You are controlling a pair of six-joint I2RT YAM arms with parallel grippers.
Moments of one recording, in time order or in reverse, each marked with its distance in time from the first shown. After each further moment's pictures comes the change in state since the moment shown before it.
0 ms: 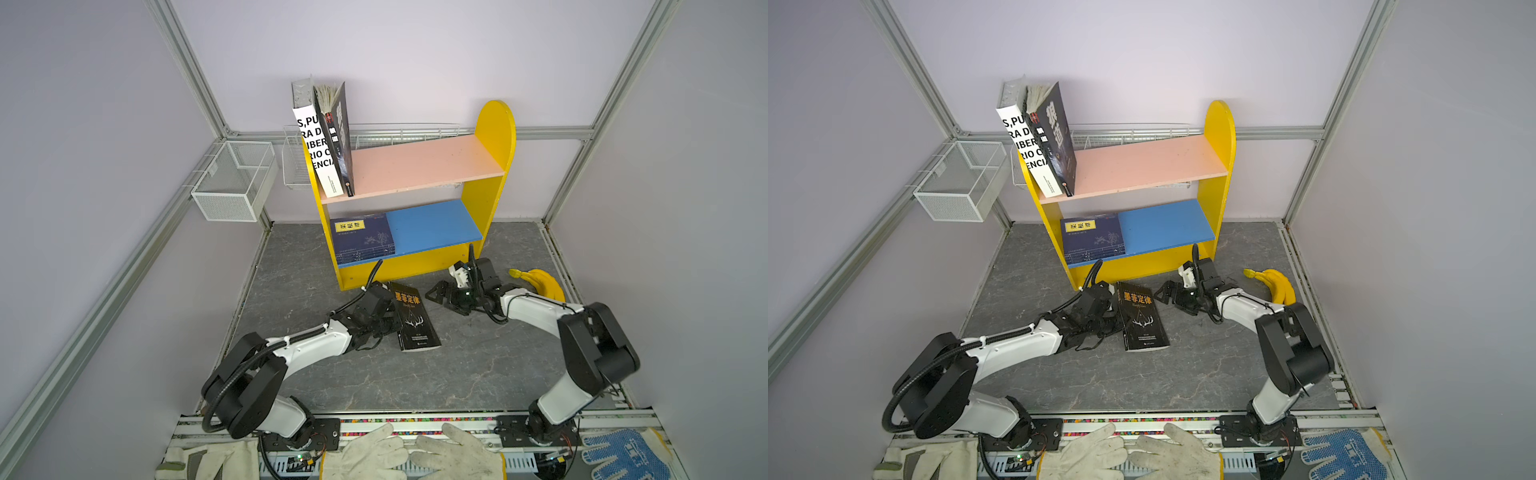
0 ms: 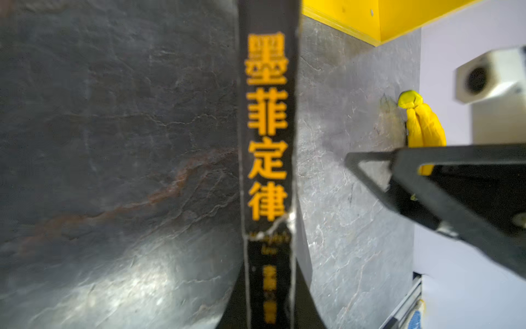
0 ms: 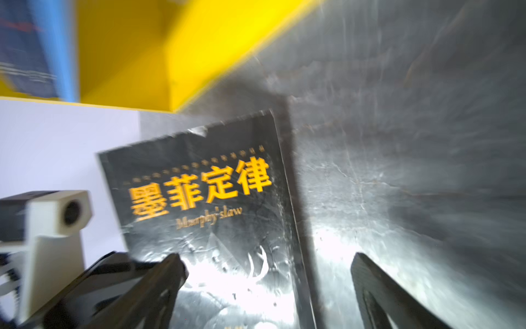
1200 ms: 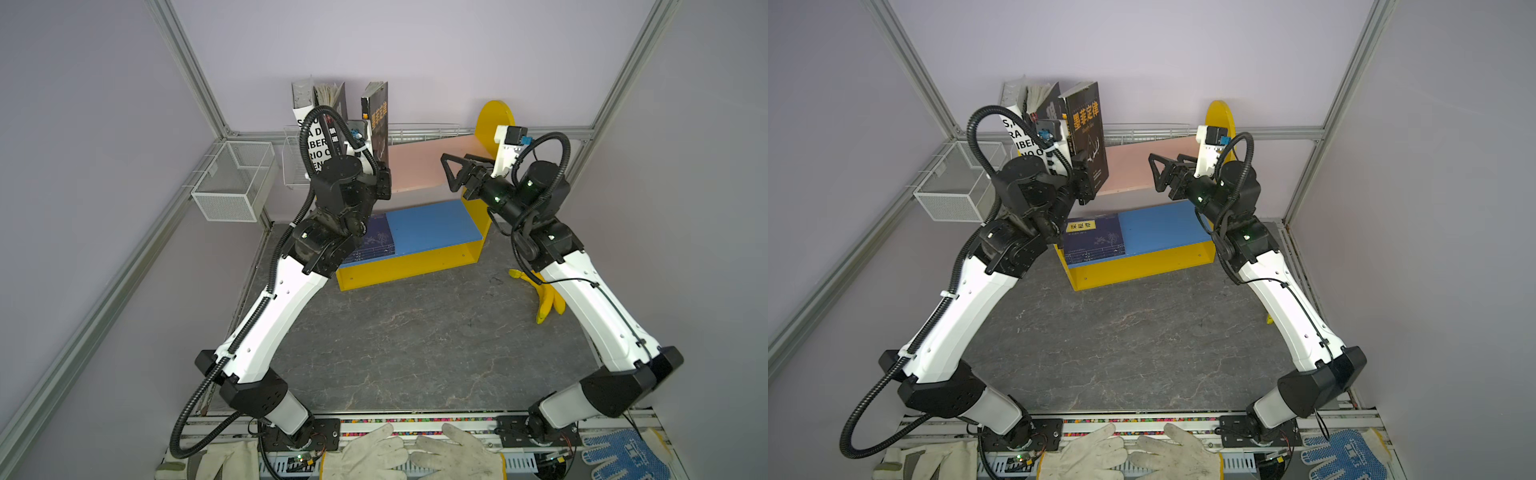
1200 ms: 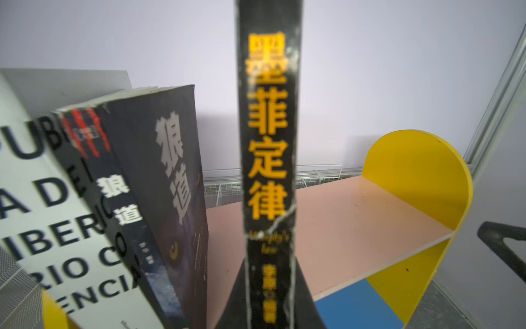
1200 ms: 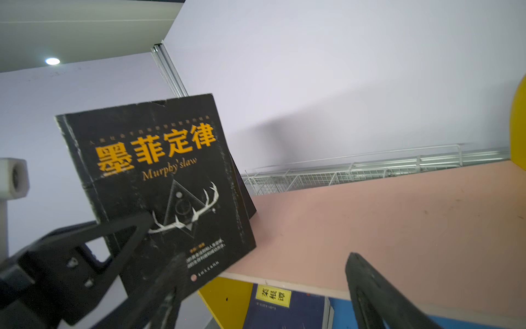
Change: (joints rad) left arm 0.060 0.191 1.300 -0.253 -0.610 0.925; right arm 0.084 -0.003 0.924 0.096 0.335 -0.211
